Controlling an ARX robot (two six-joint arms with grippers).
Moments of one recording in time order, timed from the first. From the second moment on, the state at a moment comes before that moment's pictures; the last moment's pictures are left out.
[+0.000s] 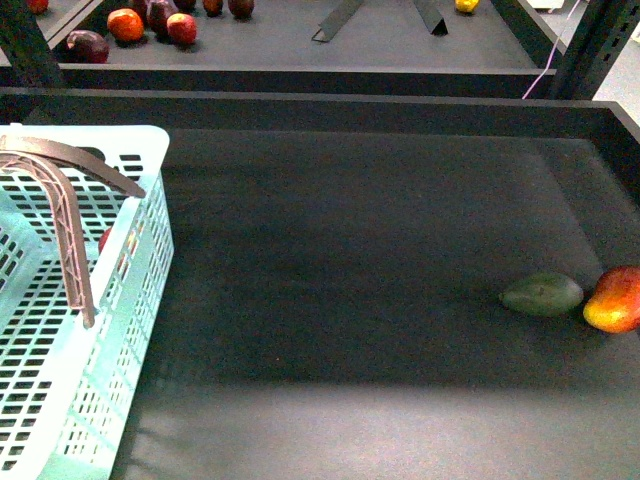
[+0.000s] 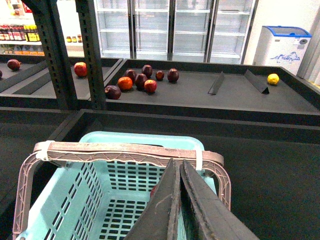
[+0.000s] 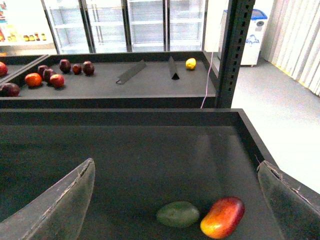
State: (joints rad) left arm 0.00 0.17 0.01 0.17 0.00 -0.01; right arm 0.00 0.00 0.02 0.00 0.00 0.00
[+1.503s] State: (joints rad) left arm 0.00 0.01 0.01 0.00 0.00 -0.01; right arm 0.00 0.00 0.02 0.00 0.00 0.00
